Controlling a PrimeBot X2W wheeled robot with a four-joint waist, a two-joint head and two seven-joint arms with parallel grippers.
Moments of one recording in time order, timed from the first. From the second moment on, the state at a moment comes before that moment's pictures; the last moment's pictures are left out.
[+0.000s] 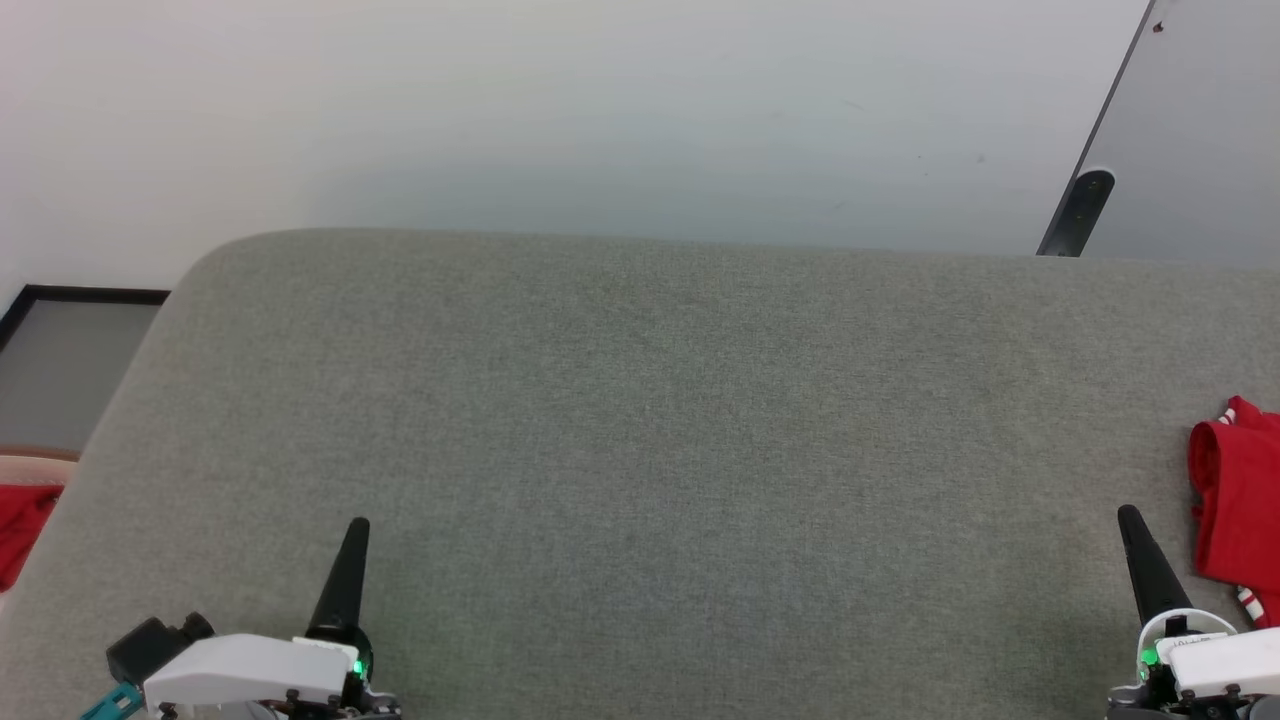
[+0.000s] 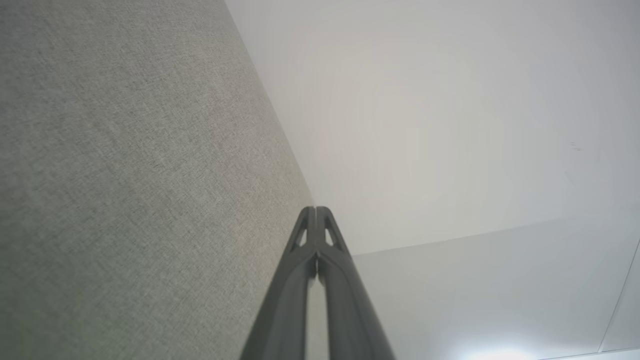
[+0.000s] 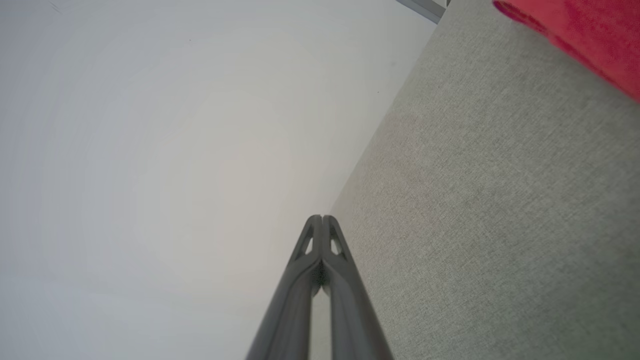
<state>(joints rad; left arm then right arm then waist) -0.06 0.11 0.05 0.22 -1.32 -0.10 0.02 -0.05 -0.10 -0.12 0.19 1.30 0.13 0.07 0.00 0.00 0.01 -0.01</state>
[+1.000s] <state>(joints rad) -0.09 0.07 0.10 0.24 -1.52 -0.12 0.09 -0.09 -0.07 -0.12 0.23 1.51 0.13 0.10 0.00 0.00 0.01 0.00</state>
